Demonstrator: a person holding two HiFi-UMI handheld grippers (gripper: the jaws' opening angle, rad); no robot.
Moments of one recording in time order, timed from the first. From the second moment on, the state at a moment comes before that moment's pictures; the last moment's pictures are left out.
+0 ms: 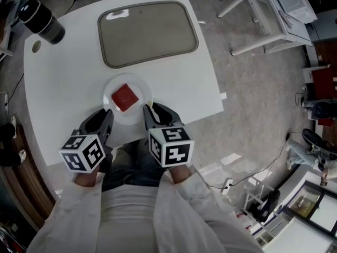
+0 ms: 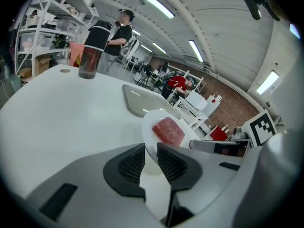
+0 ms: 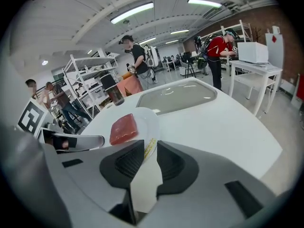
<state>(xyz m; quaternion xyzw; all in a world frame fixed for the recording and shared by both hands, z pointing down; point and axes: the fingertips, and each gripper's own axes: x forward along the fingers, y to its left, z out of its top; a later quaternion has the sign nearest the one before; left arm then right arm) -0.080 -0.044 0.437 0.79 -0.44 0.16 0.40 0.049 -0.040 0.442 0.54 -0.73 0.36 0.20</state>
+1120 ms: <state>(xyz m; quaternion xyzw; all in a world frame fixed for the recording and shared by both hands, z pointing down) 0.001 -0.213 0.421 0.77 -0.48 0.14 0.38 0.130 -0.220 0.429 0.50 -0.77 0.34 0.20</state>
